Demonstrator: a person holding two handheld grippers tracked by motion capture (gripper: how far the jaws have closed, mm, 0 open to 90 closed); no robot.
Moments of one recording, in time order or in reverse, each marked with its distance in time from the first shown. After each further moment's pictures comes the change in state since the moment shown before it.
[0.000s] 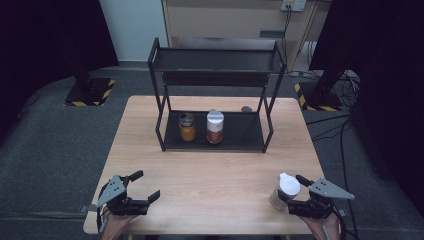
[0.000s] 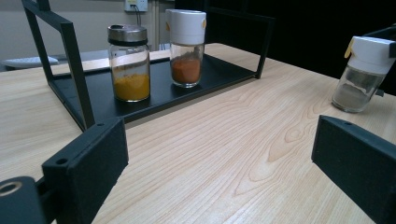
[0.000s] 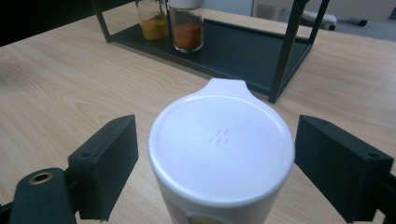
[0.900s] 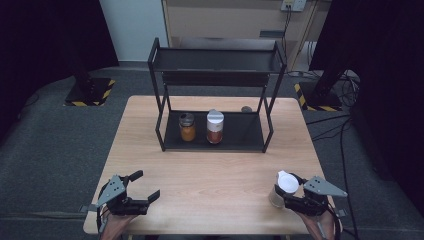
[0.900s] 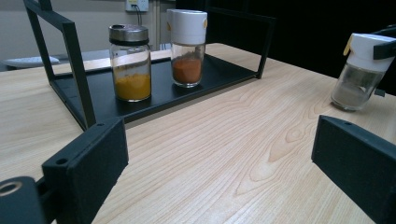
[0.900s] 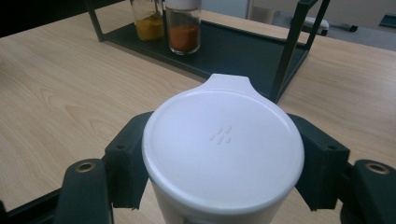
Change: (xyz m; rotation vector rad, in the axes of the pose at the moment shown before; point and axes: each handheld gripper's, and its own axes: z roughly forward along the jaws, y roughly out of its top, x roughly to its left) left arm 0.000 0.000 0.000 -0.001 0.003 0.000; right arm 0.010 0.006 0.010 -0.002 -0.030 -0.033
